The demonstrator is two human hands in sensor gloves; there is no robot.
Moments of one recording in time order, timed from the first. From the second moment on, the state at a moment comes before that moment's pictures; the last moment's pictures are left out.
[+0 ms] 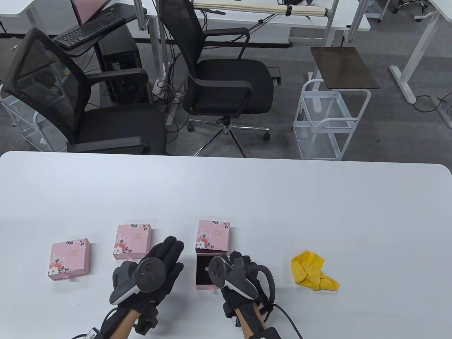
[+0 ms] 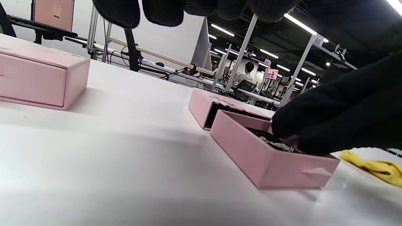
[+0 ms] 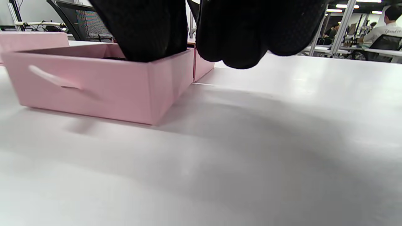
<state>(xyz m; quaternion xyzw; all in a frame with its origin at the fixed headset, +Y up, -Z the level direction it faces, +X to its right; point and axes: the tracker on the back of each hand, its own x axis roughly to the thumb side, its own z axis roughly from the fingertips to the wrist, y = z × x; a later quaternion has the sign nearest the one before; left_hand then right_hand) -0.201 -0.726 -0.294 -0.02 -0.14 0.13 0.98 0.016 -0.748 -0.314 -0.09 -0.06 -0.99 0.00</state>
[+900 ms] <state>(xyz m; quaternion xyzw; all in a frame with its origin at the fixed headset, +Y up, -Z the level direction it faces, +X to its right) -0.201 -0.724 -0.293 -0.01 -0.14 0.14 0.98 0.006 -0.758 -0.315 -0.09 -0.06 -0.99 0.02</state>
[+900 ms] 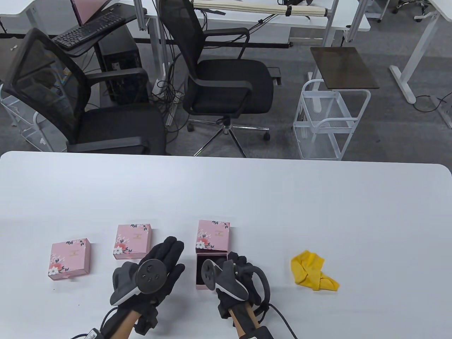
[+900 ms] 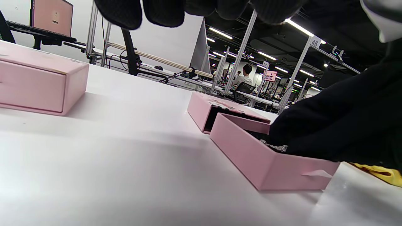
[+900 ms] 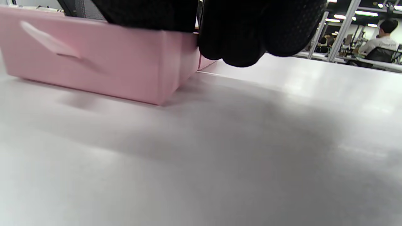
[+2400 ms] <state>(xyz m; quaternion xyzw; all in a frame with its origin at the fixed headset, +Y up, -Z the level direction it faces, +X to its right) -0.196 -0.639 -0.310 0.00 -0.21 0.40 0.89 0.030 -0.606 -0.291 -0.19 0.11 -0.91 -0.35</state>
